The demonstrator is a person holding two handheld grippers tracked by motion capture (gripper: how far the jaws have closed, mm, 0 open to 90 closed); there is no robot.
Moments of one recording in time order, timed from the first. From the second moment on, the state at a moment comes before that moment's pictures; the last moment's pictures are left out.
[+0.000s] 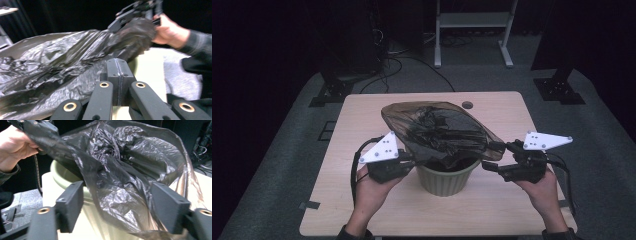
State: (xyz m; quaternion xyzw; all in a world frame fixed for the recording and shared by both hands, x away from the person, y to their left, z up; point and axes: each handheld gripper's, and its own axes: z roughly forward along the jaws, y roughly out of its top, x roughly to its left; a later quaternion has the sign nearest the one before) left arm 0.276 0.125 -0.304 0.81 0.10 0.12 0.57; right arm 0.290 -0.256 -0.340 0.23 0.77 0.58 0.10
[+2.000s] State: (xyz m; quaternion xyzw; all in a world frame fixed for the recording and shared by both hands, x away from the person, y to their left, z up) left arm 0.326 0.220 -0.360 0.78 0.25 0.13 0.56; right arm 0.364 -0.234 -0.311 0.25 0.78 0.56 0.12
